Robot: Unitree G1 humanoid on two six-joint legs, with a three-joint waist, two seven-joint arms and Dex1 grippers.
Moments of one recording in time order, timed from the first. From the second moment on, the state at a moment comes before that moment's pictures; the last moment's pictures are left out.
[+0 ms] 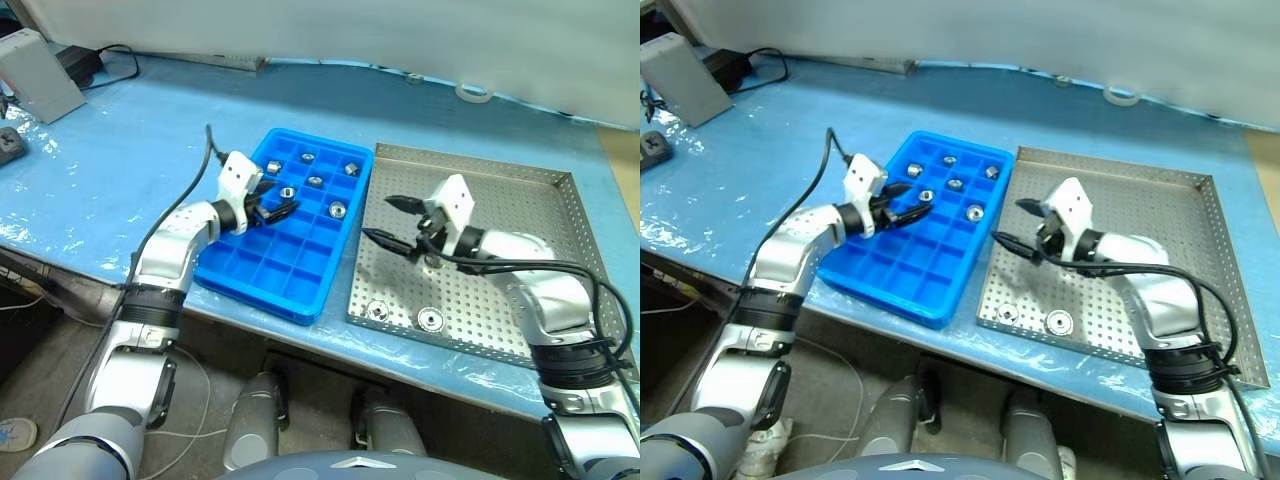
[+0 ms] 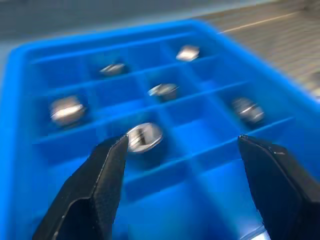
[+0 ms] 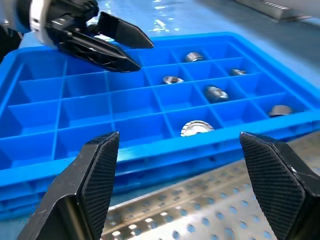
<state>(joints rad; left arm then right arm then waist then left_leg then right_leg) -0.70 0.35 -0.05 0.24 -0.22 0.41 -0.80 -0.36 -0.62 -0.03 -0.24 0.38 0.51 0.78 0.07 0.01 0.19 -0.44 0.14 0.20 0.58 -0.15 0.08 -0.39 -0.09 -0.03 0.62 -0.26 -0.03</state>
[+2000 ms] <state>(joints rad) -1.10 -0.15 -0.20 1.26 0.05 -0.07 -0.78 0.13 -0.61 -0.29 -0.61 0.37 0.60 0.47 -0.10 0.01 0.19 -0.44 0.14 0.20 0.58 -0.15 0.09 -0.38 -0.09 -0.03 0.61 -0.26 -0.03</state>
